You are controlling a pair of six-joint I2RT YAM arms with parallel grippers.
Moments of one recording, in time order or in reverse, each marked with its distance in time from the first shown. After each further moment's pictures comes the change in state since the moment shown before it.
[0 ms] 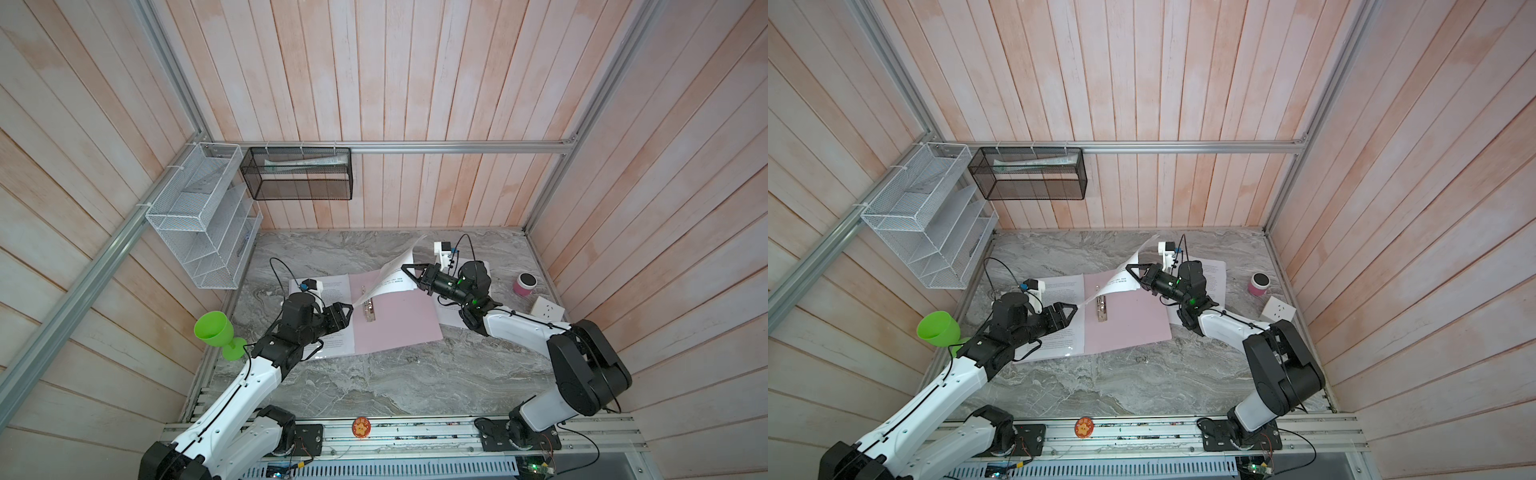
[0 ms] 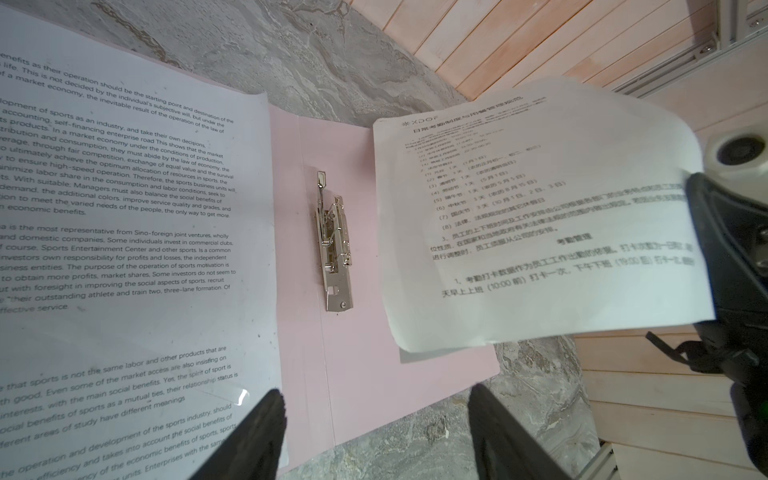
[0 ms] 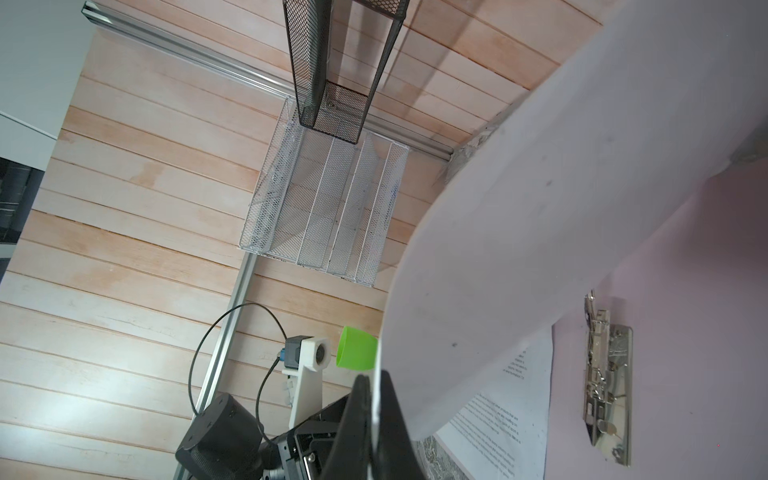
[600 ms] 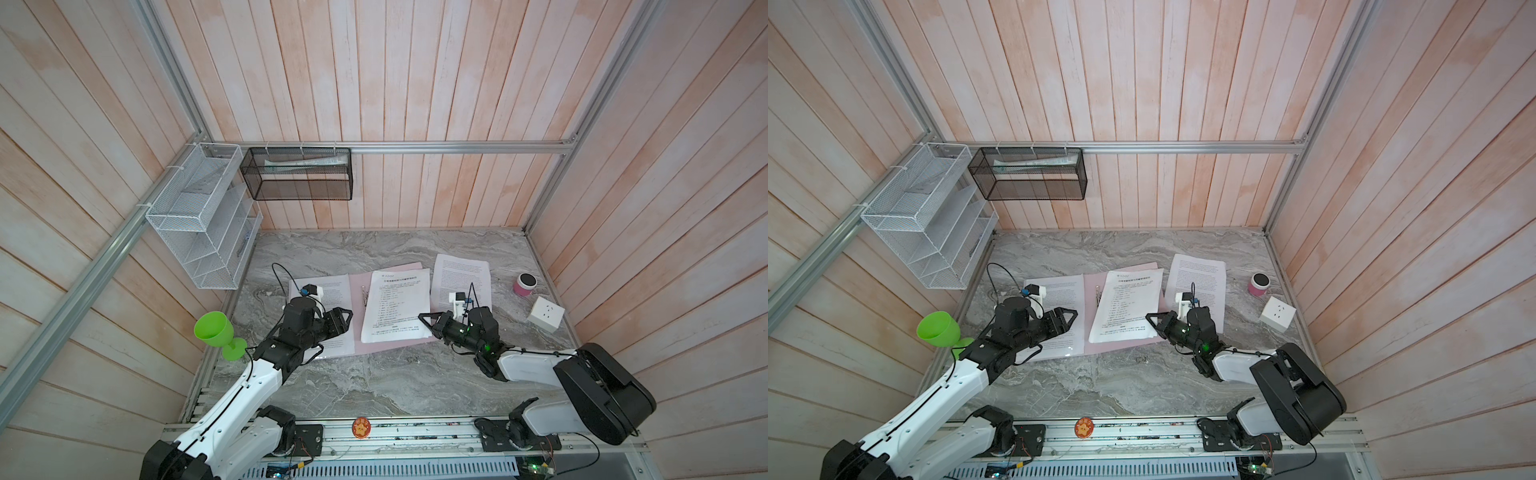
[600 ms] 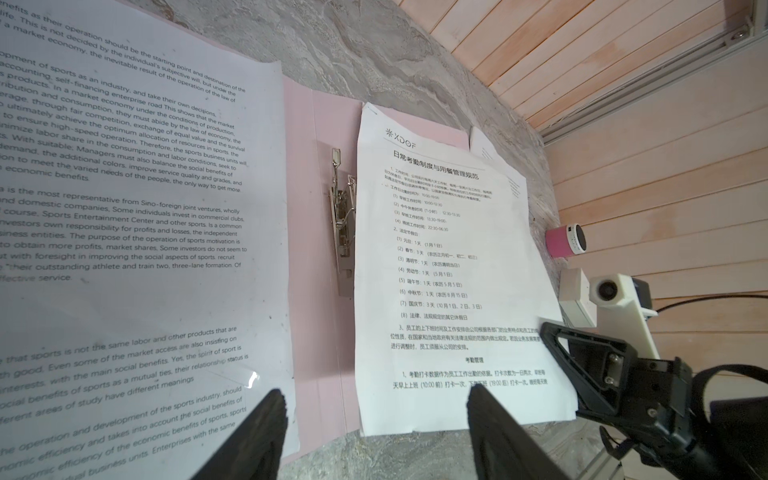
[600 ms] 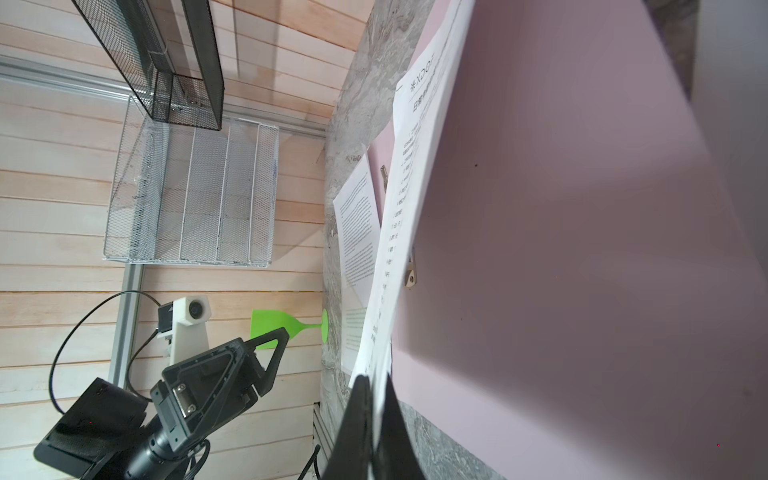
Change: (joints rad) left arm 0.000 -0.005 -0.054 0.012 0.004 -0.016; right arm 0.032 -0.174 -0.486 0.027 0.194 0.007
